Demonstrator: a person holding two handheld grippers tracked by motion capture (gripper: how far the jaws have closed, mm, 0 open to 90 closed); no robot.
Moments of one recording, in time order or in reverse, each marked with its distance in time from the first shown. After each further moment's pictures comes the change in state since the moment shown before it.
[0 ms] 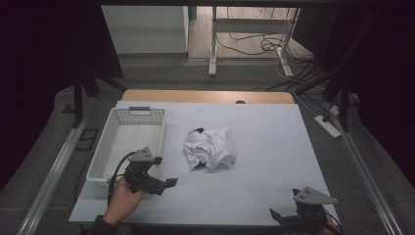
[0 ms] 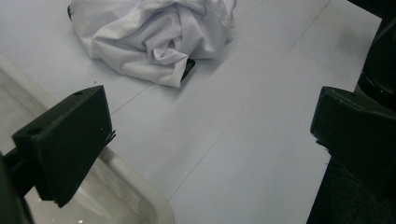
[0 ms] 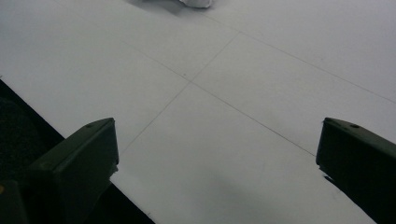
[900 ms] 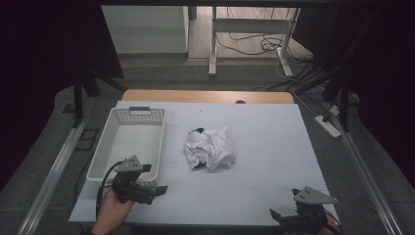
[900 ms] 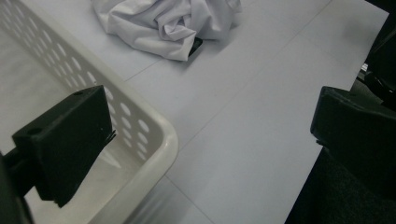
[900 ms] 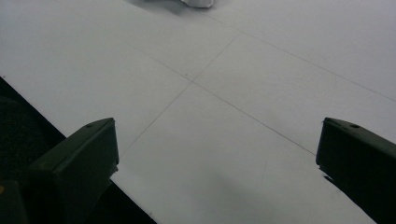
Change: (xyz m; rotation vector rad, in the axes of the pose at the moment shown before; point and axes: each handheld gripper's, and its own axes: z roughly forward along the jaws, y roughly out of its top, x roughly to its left) left arm -0.006 -0.027 -0.023 -0.011 0.044 -0.022; right arm 0.000 0.000 0.000 0.001 0.008 0.004
